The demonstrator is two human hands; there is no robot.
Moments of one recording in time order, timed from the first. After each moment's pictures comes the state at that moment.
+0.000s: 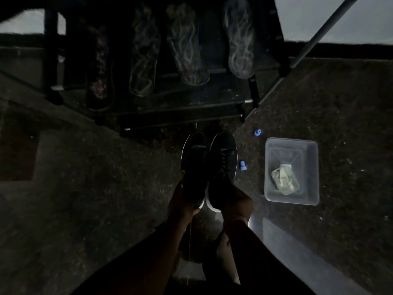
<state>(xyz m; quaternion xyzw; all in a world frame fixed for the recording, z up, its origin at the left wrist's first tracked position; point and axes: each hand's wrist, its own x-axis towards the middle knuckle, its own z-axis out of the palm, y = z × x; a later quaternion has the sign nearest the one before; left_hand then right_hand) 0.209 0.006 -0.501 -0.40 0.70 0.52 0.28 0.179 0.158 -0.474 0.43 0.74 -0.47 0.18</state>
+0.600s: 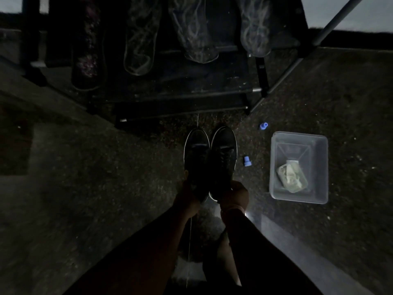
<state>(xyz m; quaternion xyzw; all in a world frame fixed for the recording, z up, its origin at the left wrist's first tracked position) 0.194 0.009 -0.533 -0.28 0.78 0.37 0.41 0.173 0.138 -0.538 0.45 0.76 -0.43 0.20</state>
